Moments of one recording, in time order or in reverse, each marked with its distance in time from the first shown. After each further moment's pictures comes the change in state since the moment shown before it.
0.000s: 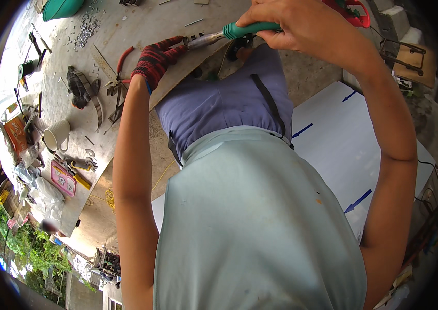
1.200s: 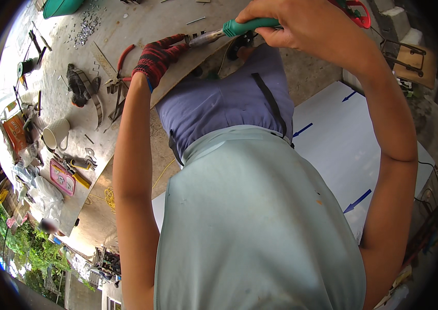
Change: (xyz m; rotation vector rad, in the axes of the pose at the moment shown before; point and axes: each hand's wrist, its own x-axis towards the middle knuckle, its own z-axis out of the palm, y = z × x) left_hand 0.002 -0.002 0.000 0.017 0.032 -0.008; right_hand 0.006 -0.010 -0.001 -0.032 0.015 0.056
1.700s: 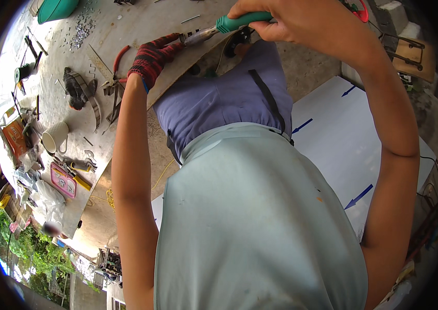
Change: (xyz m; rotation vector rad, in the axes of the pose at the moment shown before) left_hand -0.001 -0.001 -0.001 -0.047 -0.030 0.020; right_hand 0.002 -0.001 -0.004 -0.049 -0.019 -0.035
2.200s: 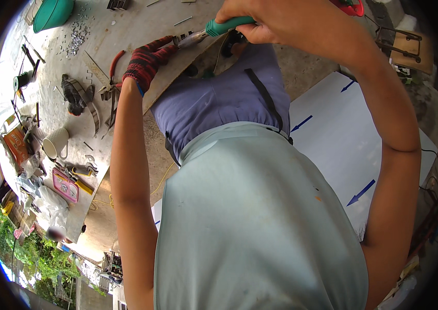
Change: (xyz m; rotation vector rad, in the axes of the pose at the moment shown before) left_hand -0.002 0.006 -0.001 0.070 -0.036 -0.031; right_hand -0.002 0.005 0.009 -0.052 0.000 -0.028
